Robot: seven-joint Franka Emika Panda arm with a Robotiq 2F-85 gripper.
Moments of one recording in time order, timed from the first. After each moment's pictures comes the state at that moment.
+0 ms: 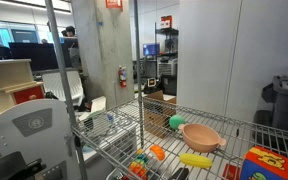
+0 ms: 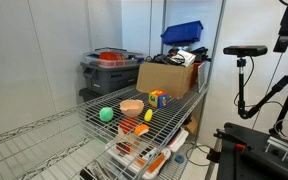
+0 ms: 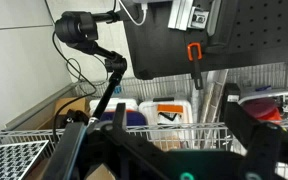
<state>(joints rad) -0.27 -0.81 -0.11 -2.81 -0.33 2.06 -0.06</state>
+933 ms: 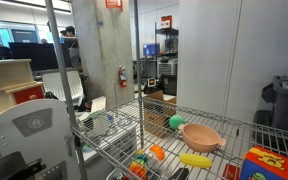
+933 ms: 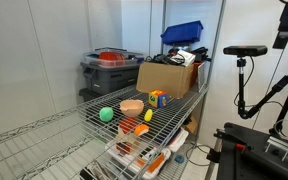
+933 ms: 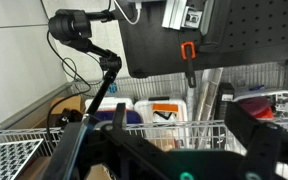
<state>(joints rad) -0.24 -0.81 -0.11 -2.79 -0.30 2.03 -0.06</state>
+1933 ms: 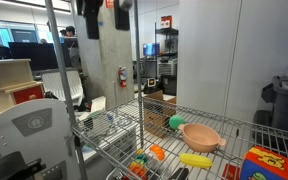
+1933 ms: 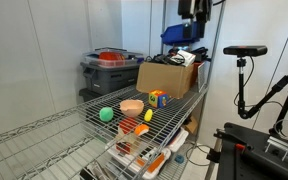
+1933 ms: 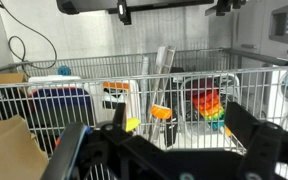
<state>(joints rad) -0.02 -0.18 -0.04 -2.24 -0.07 2.01 0.02</state>
